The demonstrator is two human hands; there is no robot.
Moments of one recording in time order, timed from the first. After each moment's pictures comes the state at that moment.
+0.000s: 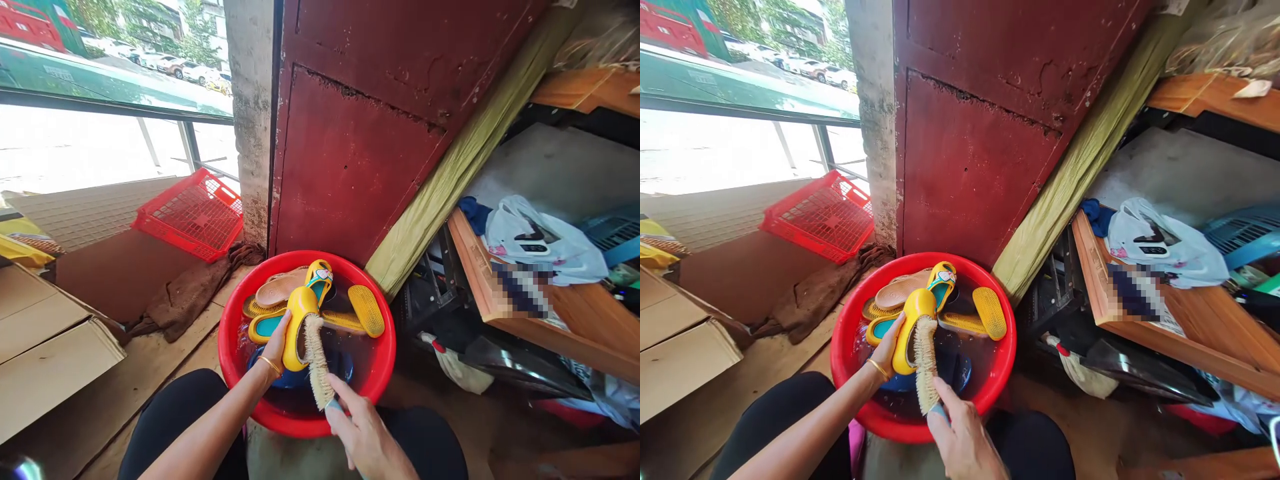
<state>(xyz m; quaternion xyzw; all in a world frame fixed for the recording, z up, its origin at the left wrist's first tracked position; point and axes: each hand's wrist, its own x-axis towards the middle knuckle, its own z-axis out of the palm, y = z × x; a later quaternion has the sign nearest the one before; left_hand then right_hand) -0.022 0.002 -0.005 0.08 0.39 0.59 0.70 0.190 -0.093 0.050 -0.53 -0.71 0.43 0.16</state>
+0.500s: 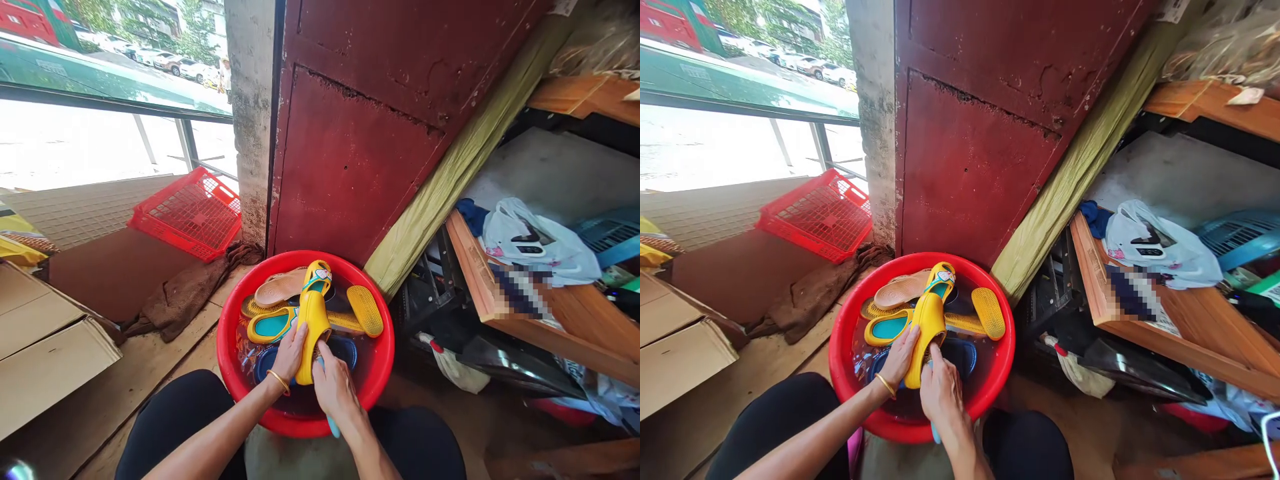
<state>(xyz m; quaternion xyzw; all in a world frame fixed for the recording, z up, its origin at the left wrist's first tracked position) 0.001 -0.002 -0.027 0.36 0.48 0.63 0.49 0.130 -0.040 0.023 -0.57 -0.76 0.27 0.18</state>
